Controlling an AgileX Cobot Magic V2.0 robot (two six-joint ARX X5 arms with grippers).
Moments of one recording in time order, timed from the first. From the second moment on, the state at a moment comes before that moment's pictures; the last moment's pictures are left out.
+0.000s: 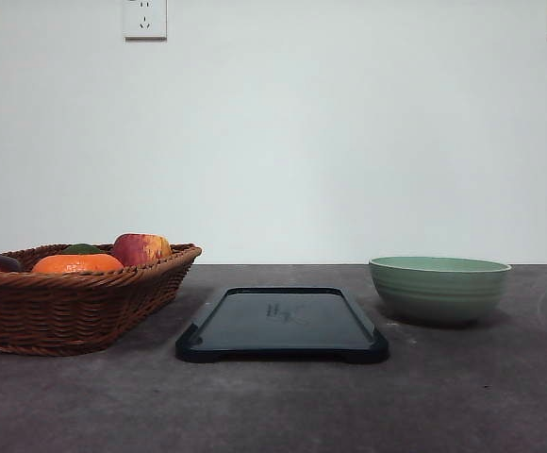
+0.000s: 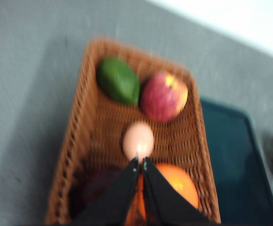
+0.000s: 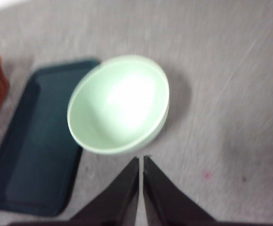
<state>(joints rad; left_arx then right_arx) -0.01 0.90 0.72 -0.39 0.25 -0.35 0.03 0.95 0.63 -0.32 -0.31 0.28</state>
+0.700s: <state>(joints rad) -0.05 1.11 0.83 -0.49 0.32 -0.25 0.03 1.21 0.82 -0.43 -0.37 0.24</state>
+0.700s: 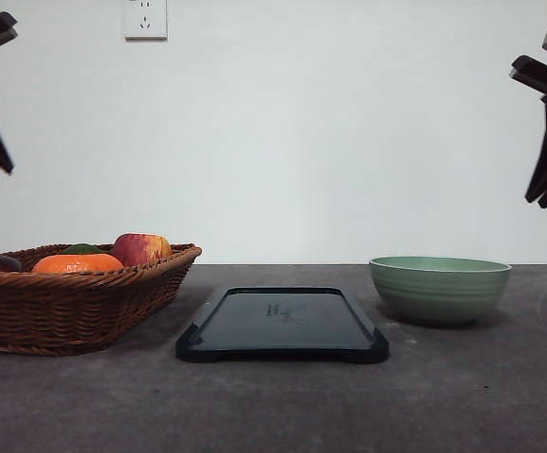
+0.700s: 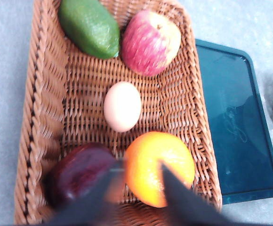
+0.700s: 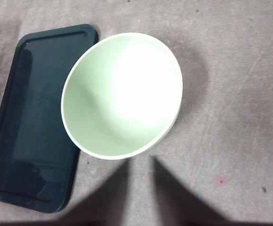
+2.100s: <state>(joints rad) -0.05 1.11 0.83 -0.49 0.32 -0.24 0.03 1.81 1.29 -0.69 -0.31 0.13</state>
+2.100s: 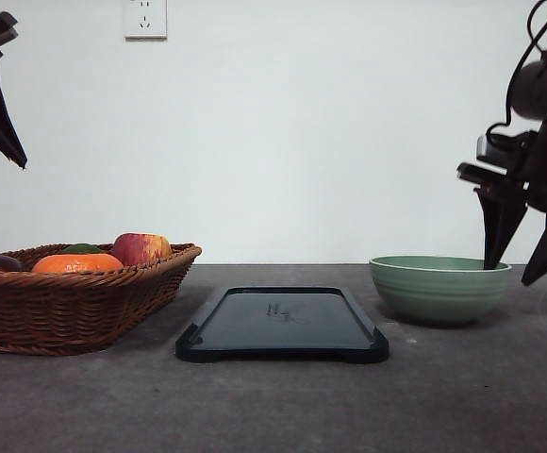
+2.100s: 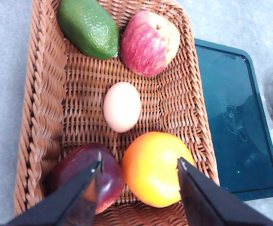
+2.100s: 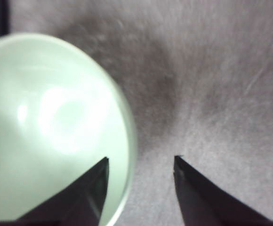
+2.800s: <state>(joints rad) -0.05 1.11 0.83 -0.49 0.32 -0.24 0.09 1.82 1.66 -1.06 -0.31 0.09</state>
